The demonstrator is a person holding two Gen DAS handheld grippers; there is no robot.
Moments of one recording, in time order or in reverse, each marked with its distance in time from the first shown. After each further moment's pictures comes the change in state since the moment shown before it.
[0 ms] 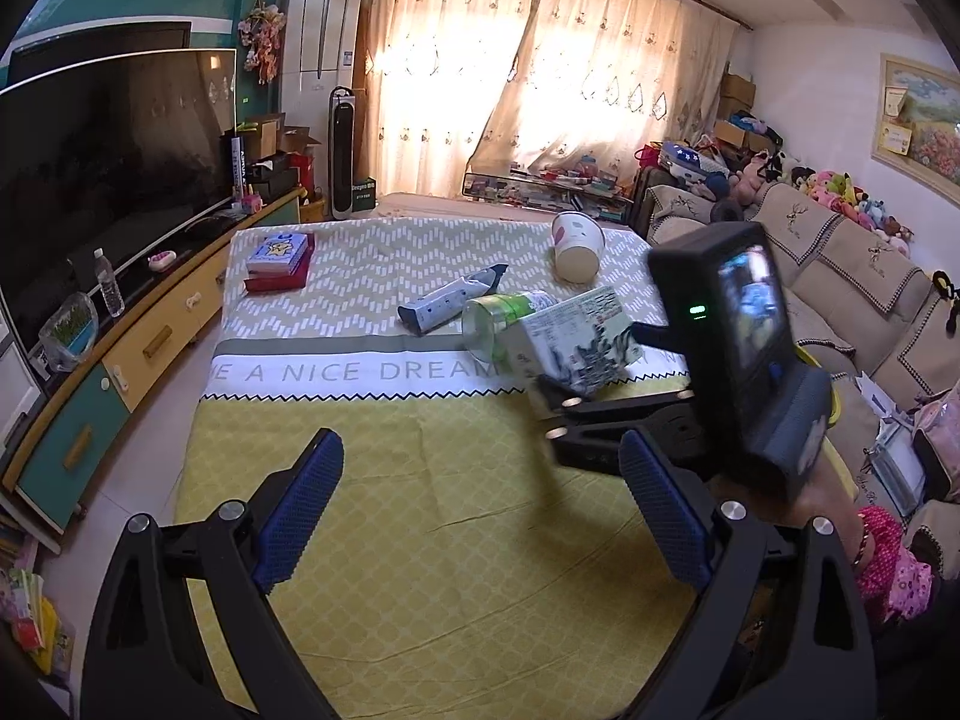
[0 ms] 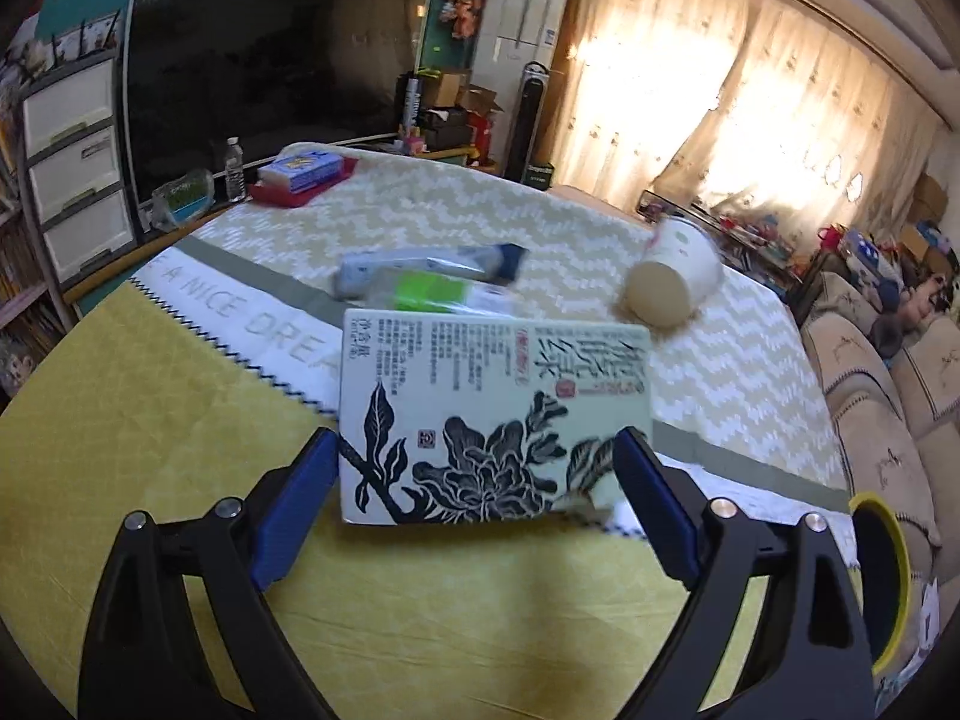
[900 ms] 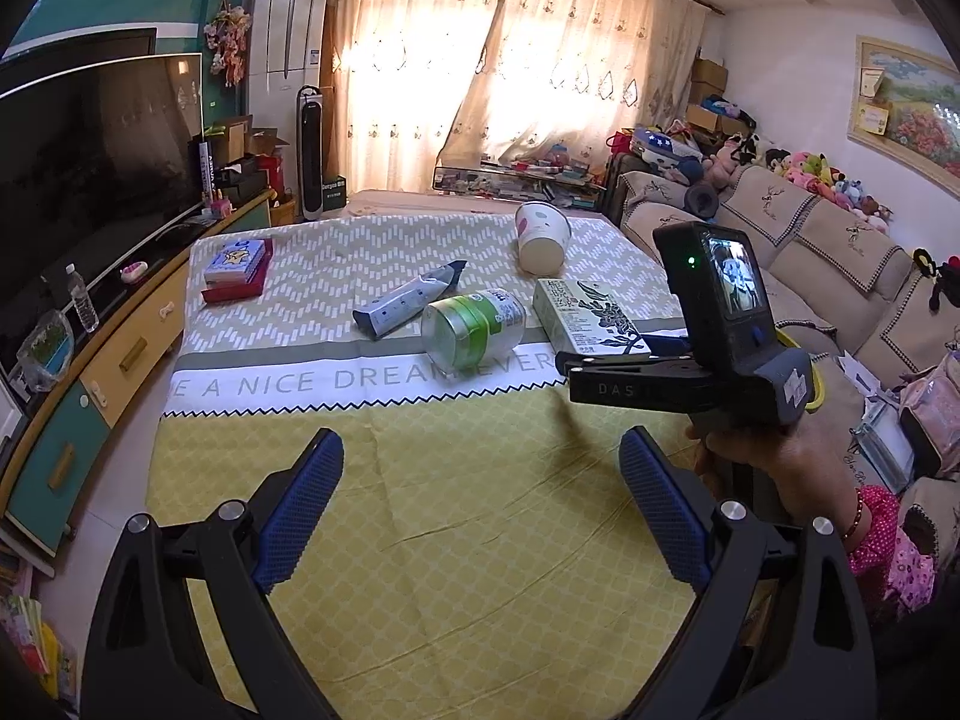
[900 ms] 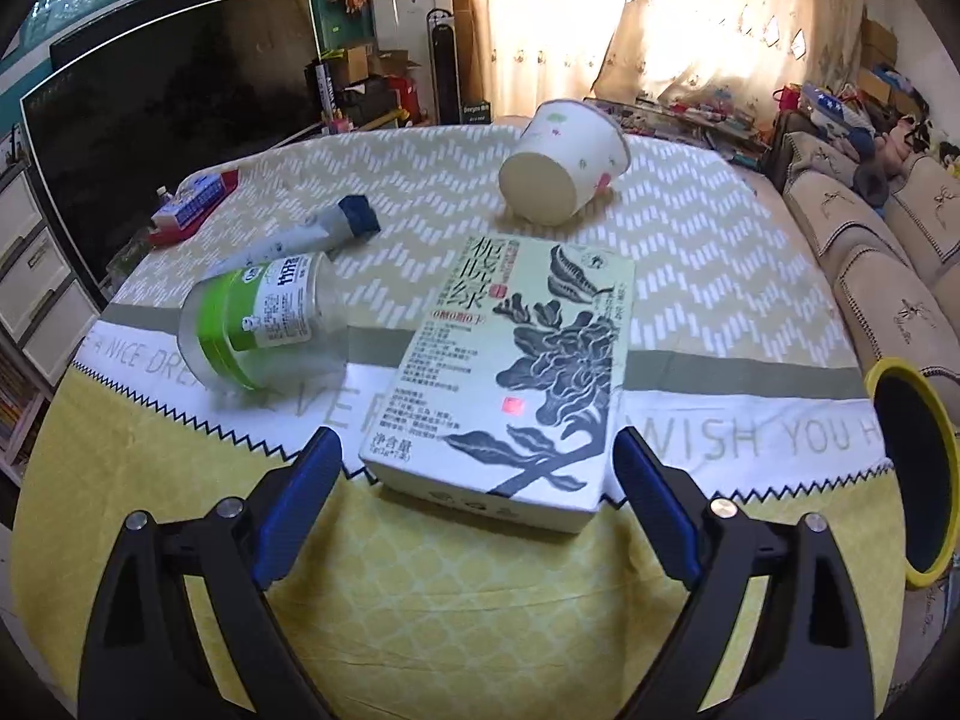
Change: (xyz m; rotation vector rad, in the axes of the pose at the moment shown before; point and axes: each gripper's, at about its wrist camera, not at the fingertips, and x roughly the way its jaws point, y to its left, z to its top) left arm 0.020 -0.013 0.008 0.050 0.016 -0.057; right arm 0.026 -0.064 -0.013 0.285 0.128 0.019
